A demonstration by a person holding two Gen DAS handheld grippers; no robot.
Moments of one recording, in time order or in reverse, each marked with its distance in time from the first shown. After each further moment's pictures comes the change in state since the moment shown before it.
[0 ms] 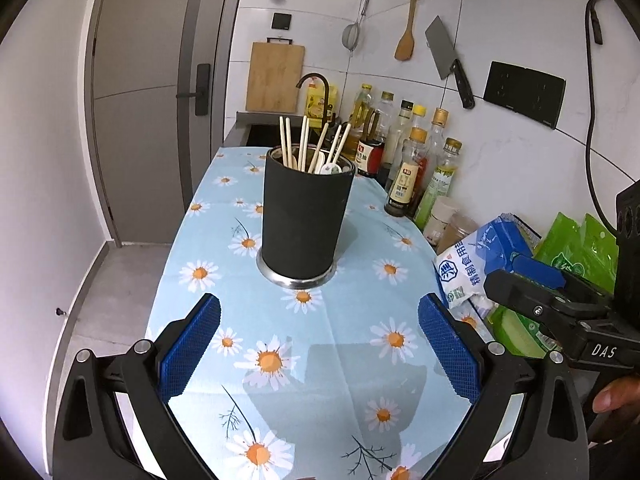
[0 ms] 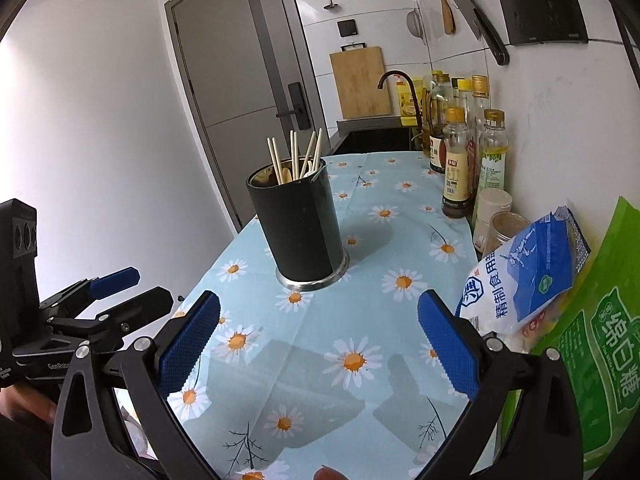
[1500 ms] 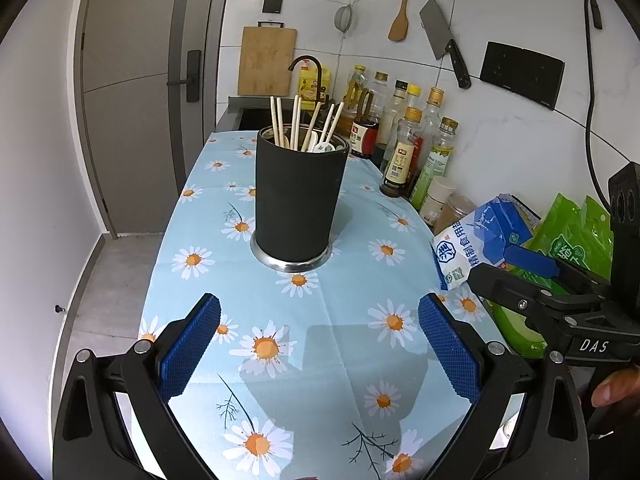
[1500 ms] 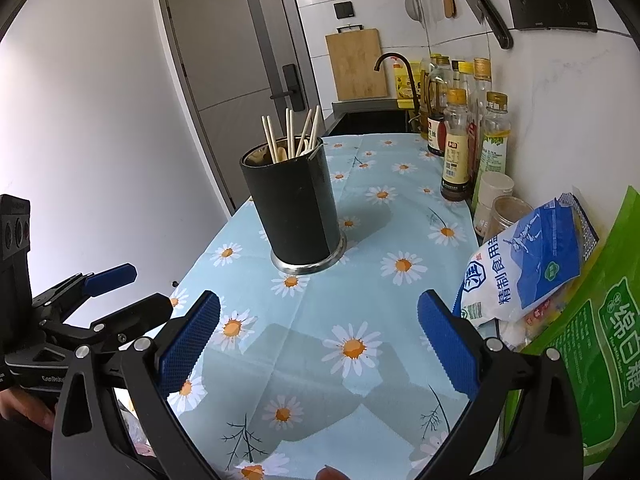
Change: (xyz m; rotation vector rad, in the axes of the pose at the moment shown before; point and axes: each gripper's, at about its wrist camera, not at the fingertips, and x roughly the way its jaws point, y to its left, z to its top) left arm 0.006 -0.002 -0.003 0.020 0.061 -0.011; right arm 0.016 -0.004 -0.005 0.005 0.069 -0.014
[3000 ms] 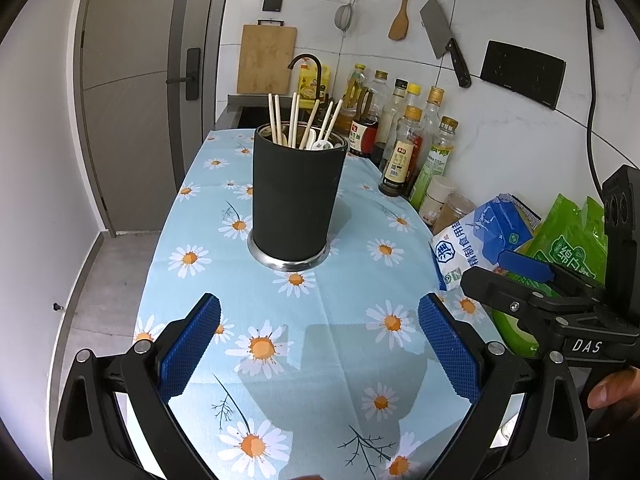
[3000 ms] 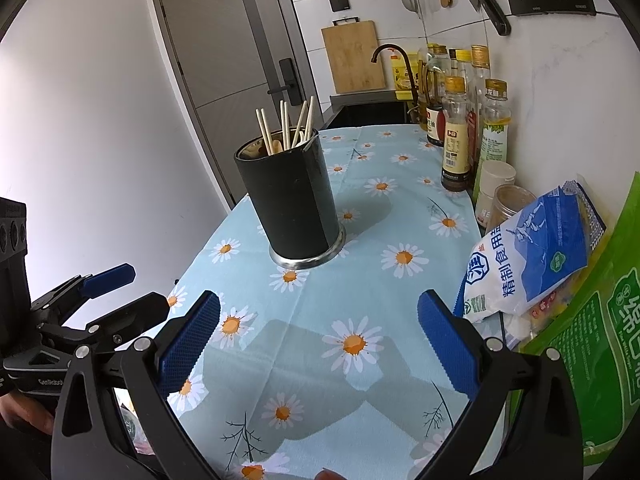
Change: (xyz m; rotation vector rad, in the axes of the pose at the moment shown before) left arm 0.004 -0.003 0.001 -0.003 0.007 0.000; right arm 0.005 -0.003 -0.001 0.021 0.024 0.003
